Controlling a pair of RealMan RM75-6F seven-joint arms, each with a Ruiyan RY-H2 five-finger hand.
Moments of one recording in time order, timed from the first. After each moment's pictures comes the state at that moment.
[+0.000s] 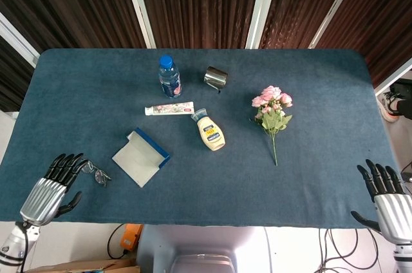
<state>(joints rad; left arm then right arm) -0.22 -1.22 0.02 -1.37 1.78 1.45 -0.09 -0.01 -1.10 -0.04 -1.56 -1.60 1.58 -0.11</state>
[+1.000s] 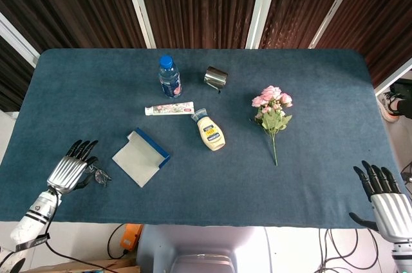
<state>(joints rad) -0.42 -1.45 0.02 -0.96 1.63 1.14 -0.13 -0.01 -1.08 -0.04 -1.58 -1.60 1.53 -0.10</state>
